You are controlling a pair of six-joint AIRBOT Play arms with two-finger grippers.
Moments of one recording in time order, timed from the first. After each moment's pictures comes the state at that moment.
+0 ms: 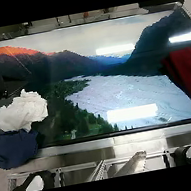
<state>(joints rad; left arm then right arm) 0.40 -1.05 1.13 0.58 -1.42 -1.06 -0.83 -1.30 1.31 -1.44 1.65 1.71</state>
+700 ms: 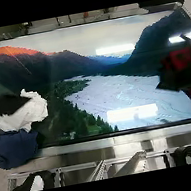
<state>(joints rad) 0.40 -0.75 0.91 0.61 -1.53 -1.11 0.06 -0.89 0.98 -1.17 1.38 1.72</state>
